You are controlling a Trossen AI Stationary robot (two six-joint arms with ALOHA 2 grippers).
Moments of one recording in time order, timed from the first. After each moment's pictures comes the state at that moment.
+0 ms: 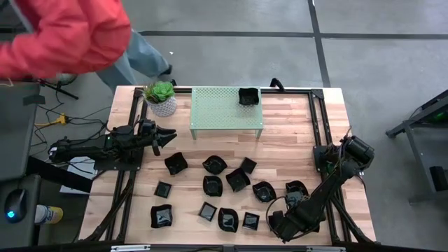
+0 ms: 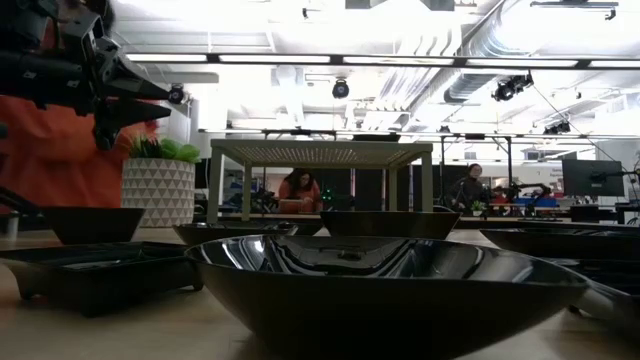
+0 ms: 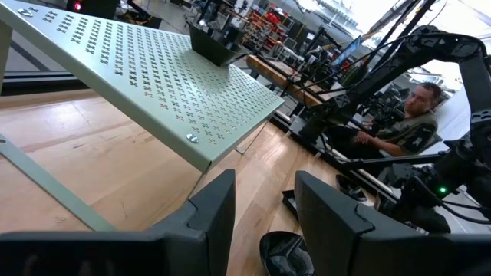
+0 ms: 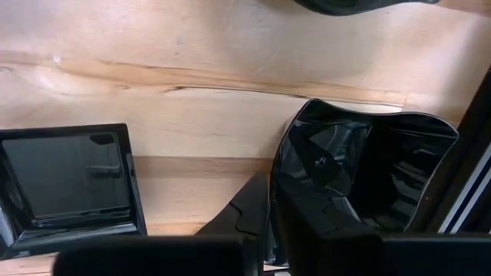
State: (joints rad) left arm 0.06 0.01 0.07 -0.11 -0.24 -0.55; right arm 0.85 1.86 1.23 -0.99 -0.24 2.29
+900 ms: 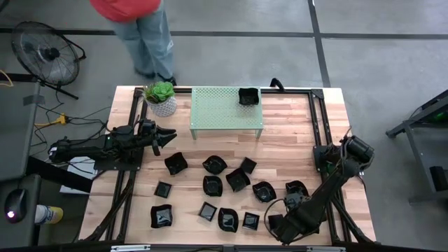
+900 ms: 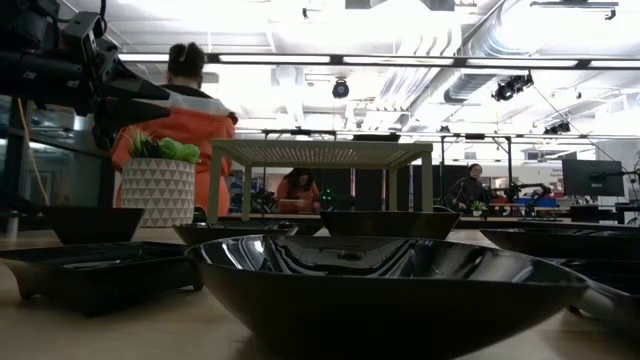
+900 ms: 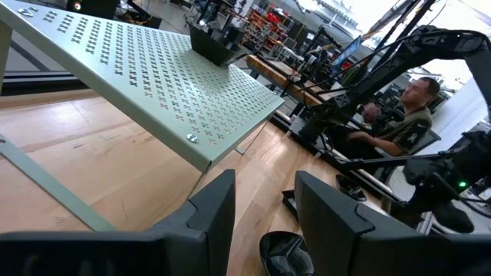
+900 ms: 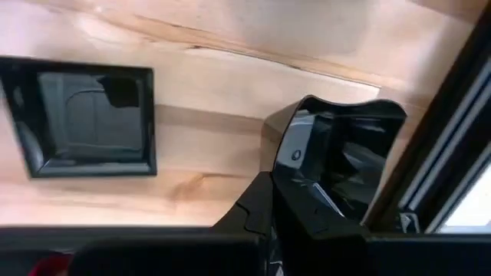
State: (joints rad) left arm 0.07 0.01 0.07 -0.11 -0.24 -0.55; right arm 0.85 1.86 1.36 -1.14 -0.26 2.19
